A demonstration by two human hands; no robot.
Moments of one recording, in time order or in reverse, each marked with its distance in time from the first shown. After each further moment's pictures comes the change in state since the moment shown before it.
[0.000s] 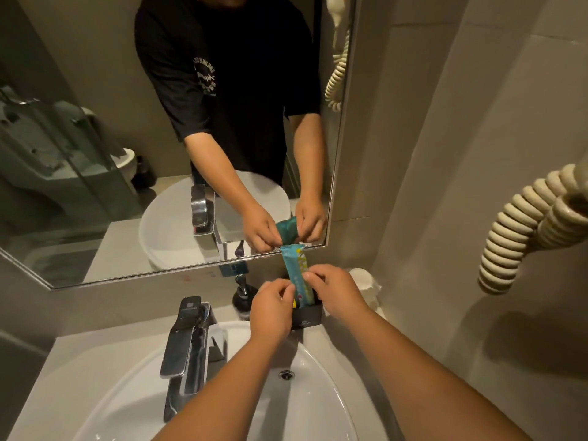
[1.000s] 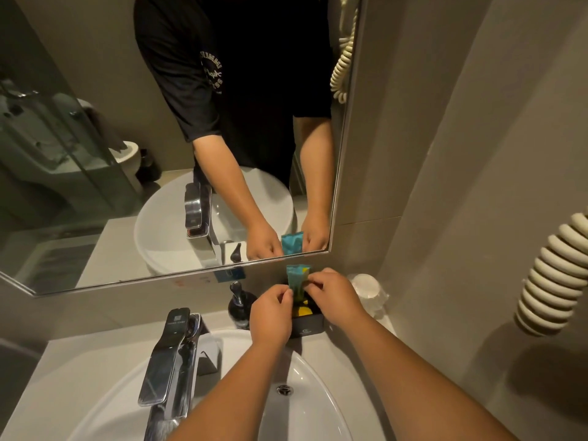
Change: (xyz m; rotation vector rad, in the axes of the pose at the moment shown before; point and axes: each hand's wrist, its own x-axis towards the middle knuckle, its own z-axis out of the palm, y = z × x) left_hand 0.018 -0.011 0.023 -0.026 0.027 -0.151; right_hand 0.026 0.025 0.016 -0.072 -0.025 0.073
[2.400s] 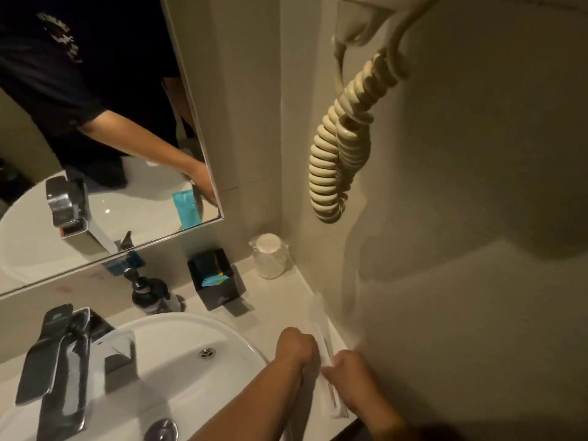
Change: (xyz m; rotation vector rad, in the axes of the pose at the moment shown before) left_hand -0.159 0.043 0.105 0.269 -0.833 -0.223; right_hand -0.244 0.121 -0.010 0.073 0.055 0.736
